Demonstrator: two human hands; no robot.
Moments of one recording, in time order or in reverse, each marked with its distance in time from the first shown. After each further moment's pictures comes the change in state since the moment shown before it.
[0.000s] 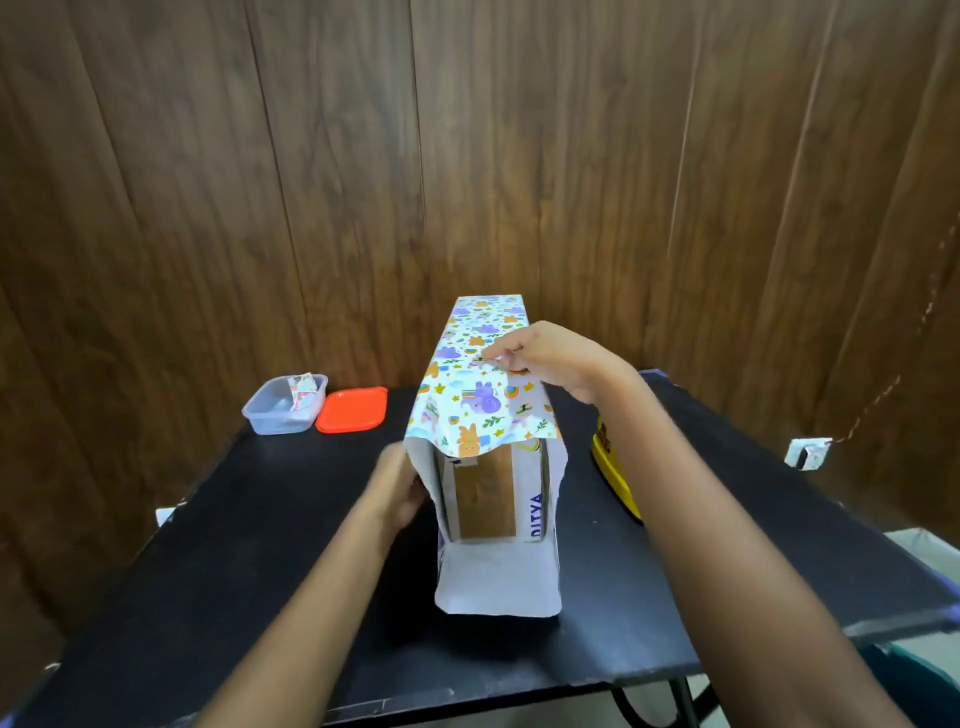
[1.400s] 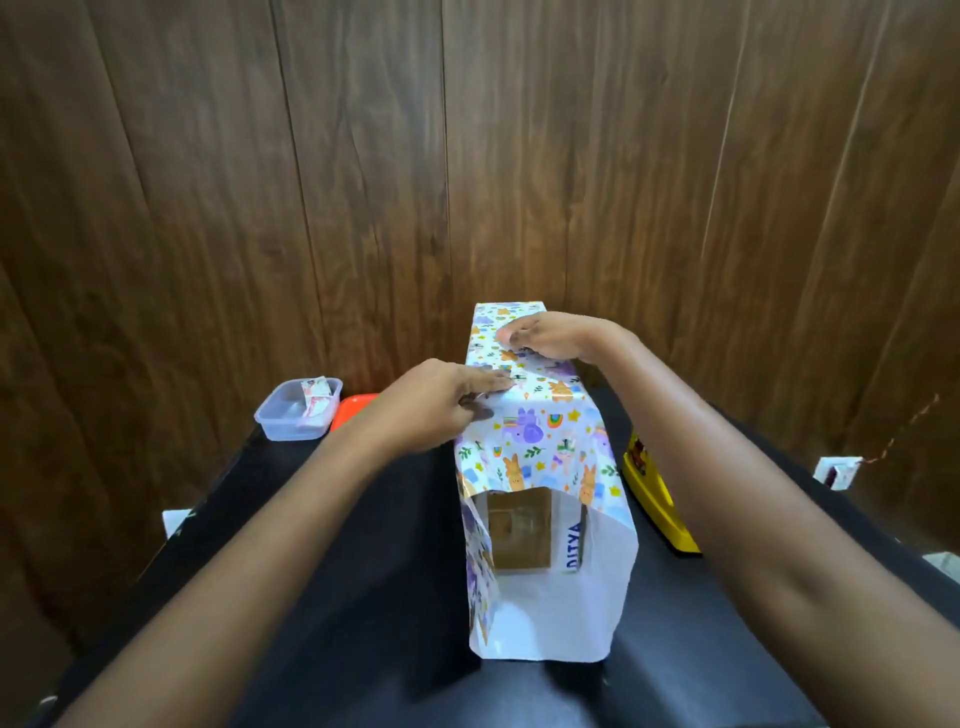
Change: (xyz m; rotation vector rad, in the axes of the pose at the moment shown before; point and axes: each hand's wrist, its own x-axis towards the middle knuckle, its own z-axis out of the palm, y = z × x) left_hand 0.001 0.100 0.002 1.345 -0.376 0.714; right_hand 0.083 -0.003 -0.008 -0.378 -0.171 0.036
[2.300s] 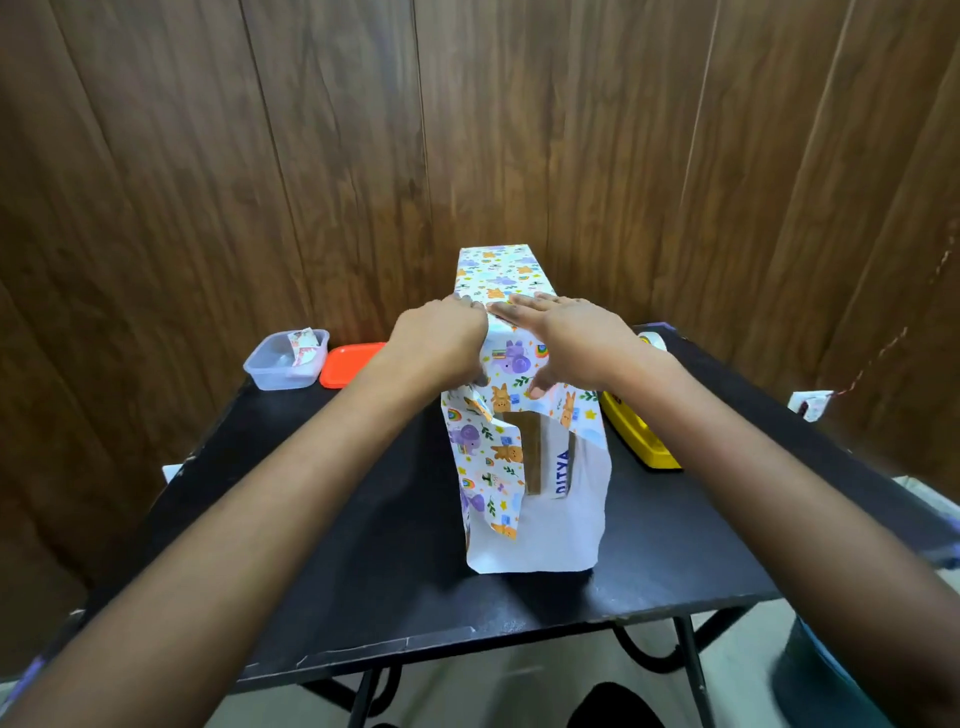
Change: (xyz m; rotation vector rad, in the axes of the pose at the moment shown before) left_hand 0.004 0.038 0.020 0.690 -0.042 -0.169; right_hand -0.093 0.009 0.048 -0.568 0.187 -0.116
